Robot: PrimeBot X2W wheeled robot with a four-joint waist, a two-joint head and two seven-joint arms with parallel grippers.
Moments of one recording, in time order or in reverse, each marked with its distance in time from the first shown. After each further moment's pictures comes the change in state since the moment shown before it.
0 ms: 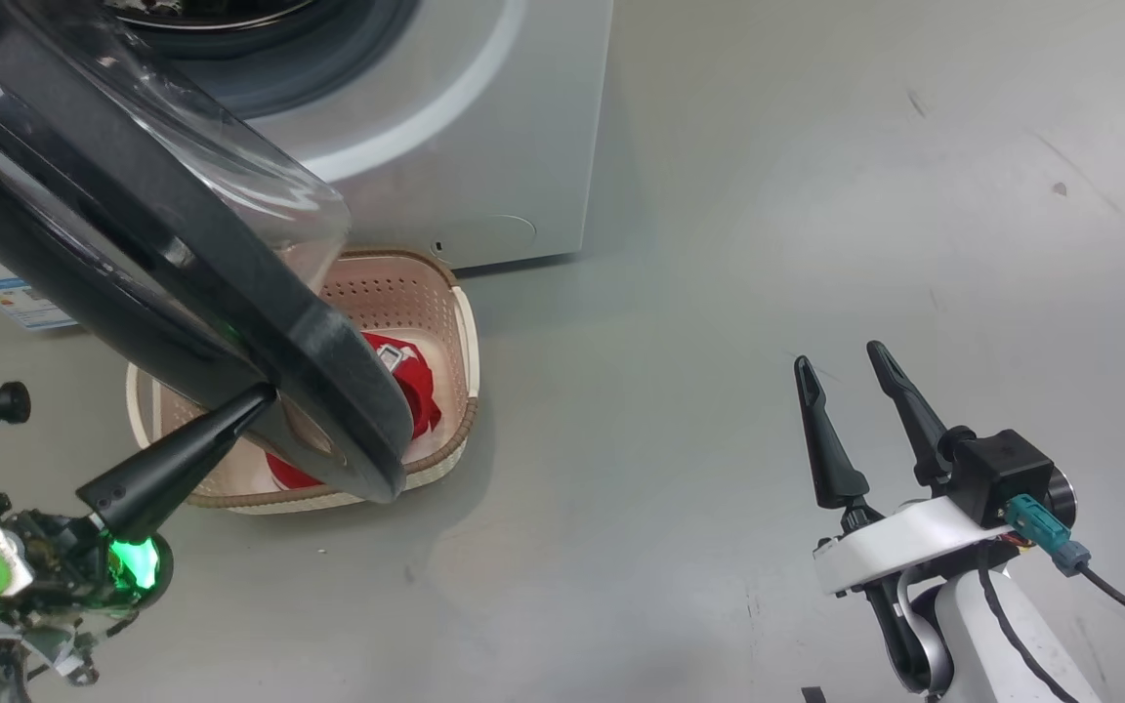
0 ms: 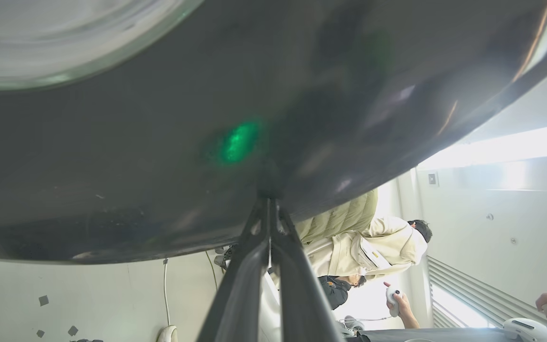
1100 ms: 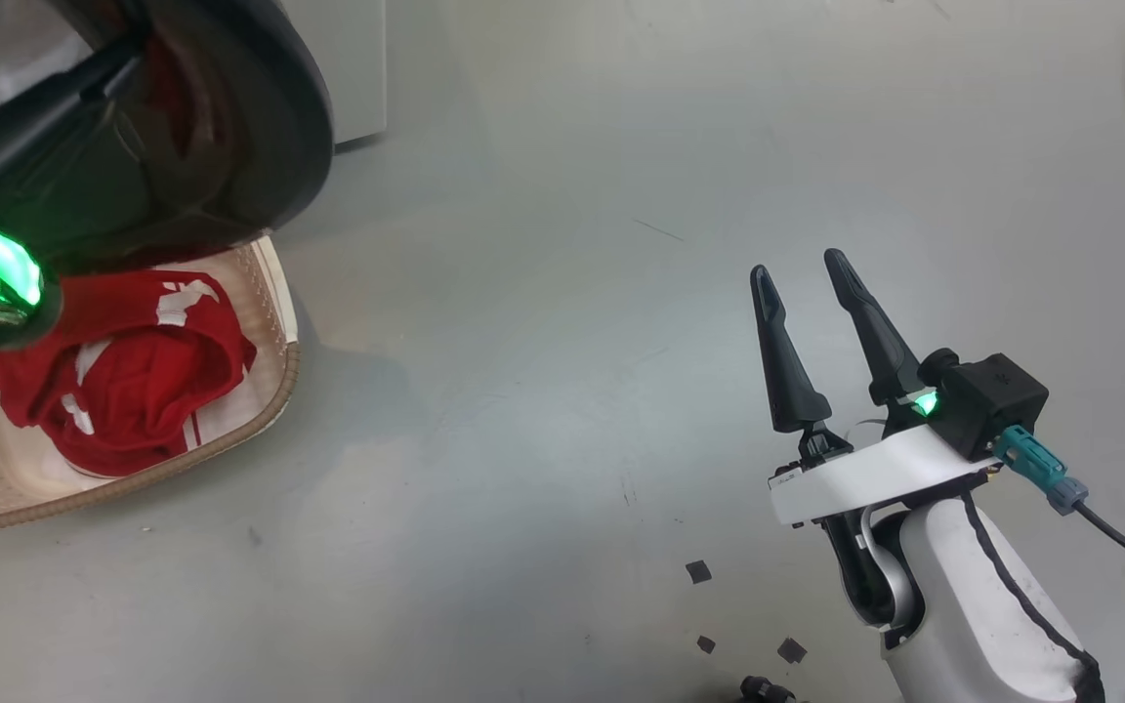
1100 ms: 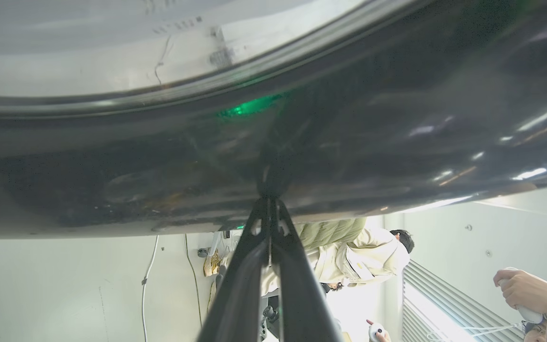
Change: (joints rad) left arm -0.533 0.050 -0.034 0.214 0.050 0.184 -0.087; right arm -0.124 0.002 0.109 -0.066 0.136 -0.045 0.000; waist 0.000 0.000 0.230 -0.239
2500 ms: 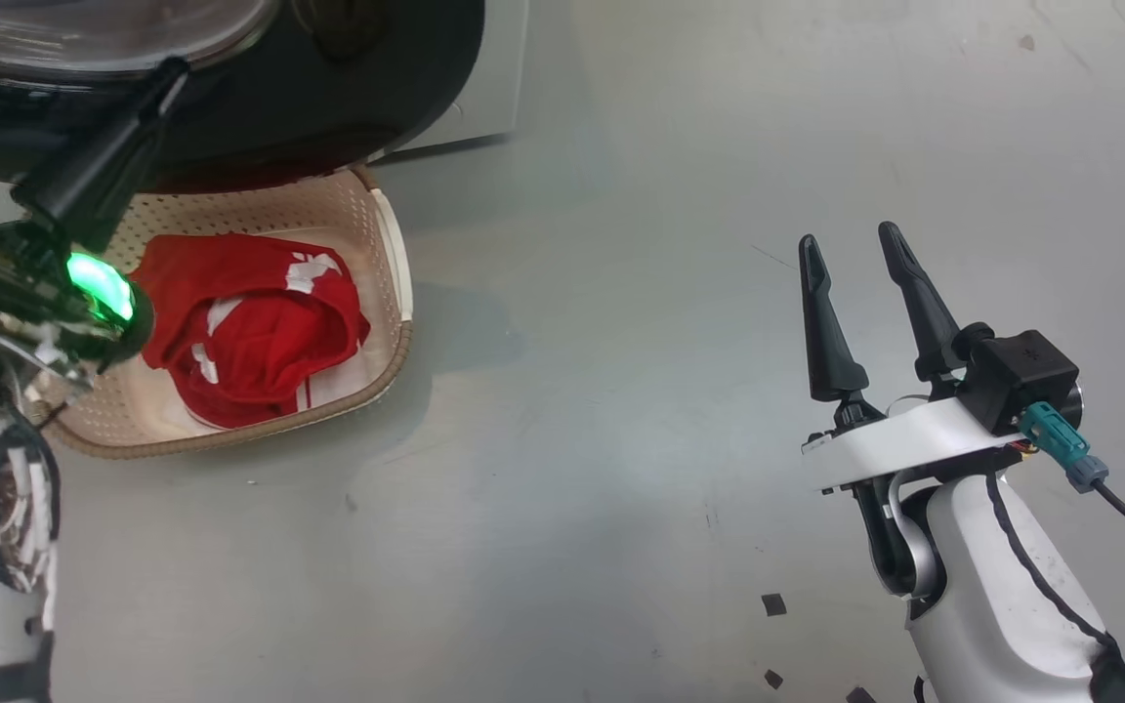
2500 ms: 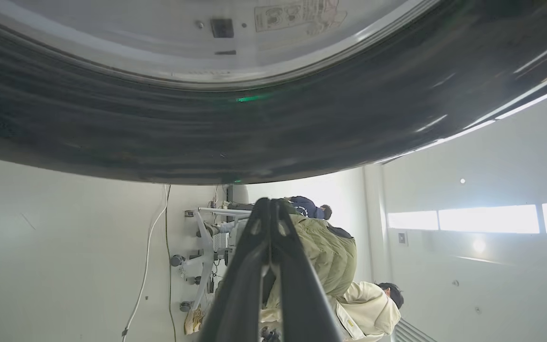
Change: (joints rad) left arm -0.029 -0.119 0.009 0.221 -0.001 -0.184 -0.038; right arm -0.035 0.001 -0.073 0.038 -0.074 -0.032 0.000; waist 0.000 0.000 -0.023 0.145
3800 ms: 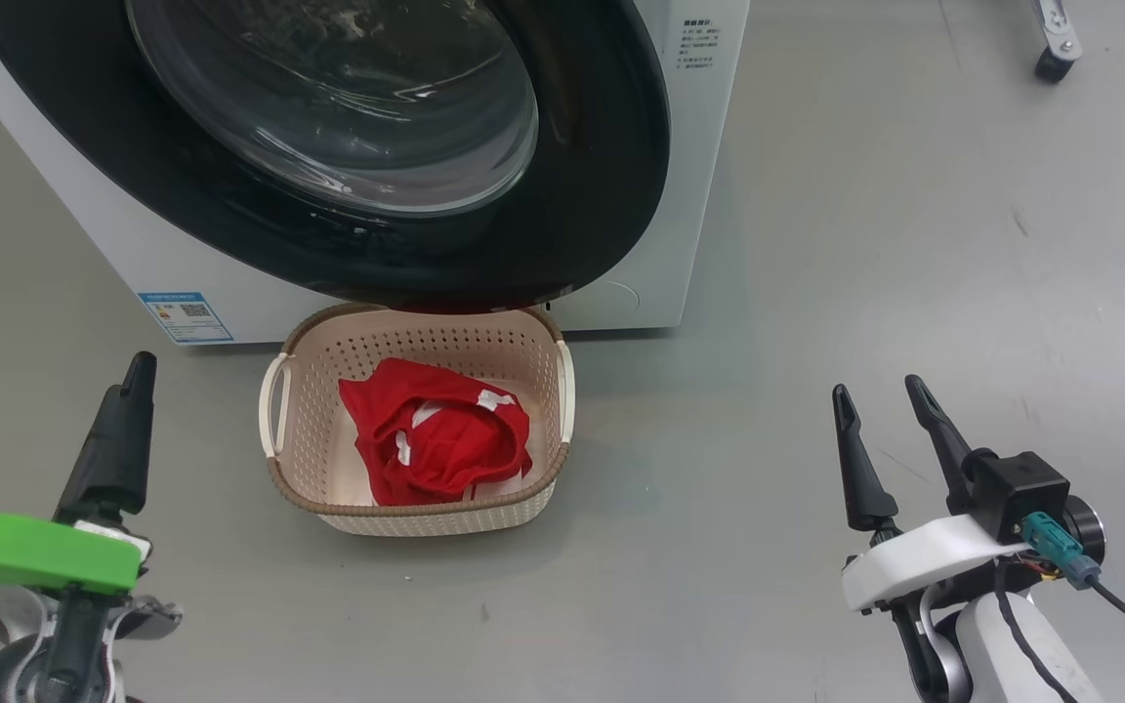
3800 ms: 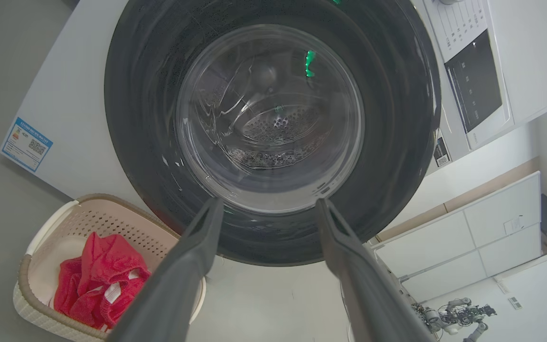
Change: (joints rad) left arm 0.559 -0.115 0.071 -0.246 0.645 -0.037 -0.547; right arm 0.177 -0.011 -0.083 0.093 -0.074 0.039 0.000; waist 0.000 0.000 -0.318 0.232
